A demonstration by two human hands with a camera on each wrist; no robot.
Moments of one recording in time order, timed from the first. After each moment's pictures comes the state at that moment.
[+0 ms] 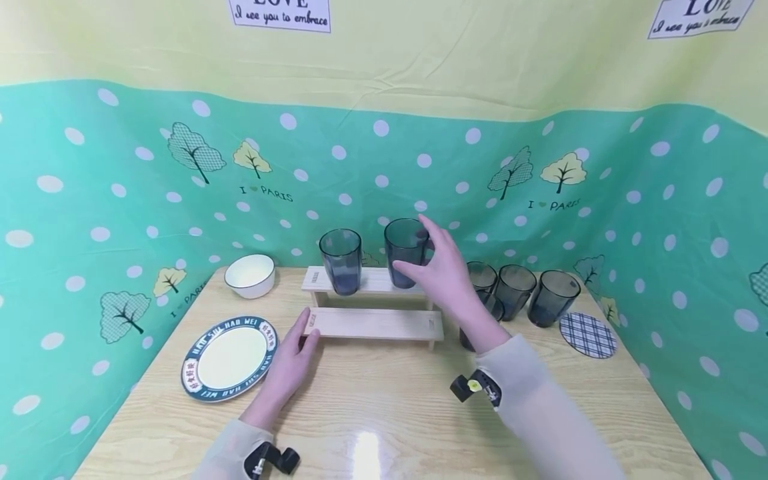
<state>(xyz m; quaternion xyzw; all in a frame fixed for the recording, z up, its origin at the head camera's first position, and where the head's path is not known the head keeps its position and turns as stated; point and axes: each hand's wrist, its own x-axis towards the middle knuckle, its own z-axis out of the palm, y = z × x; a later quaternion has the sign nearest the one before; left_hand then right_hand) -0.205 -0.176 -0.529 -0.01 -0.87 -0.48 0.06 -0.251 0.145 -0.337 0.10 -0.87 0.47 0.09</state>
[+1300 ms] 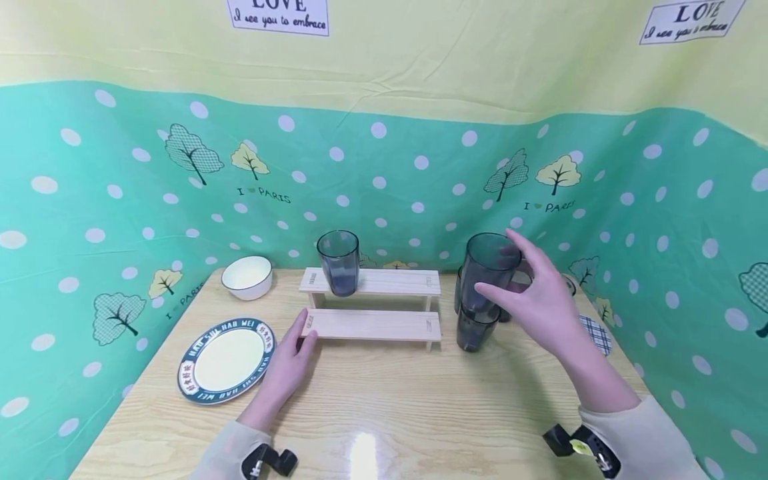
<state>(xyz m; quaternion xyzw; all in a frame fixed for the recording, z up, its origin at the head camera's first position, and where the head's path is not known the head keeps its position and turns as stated) -0.205 -0.175 -0.530 -0.01 -0.87 -0.48 0.06 -0.167 0.257 -0.308 0.04 -0.90 0.42 0.11</state>
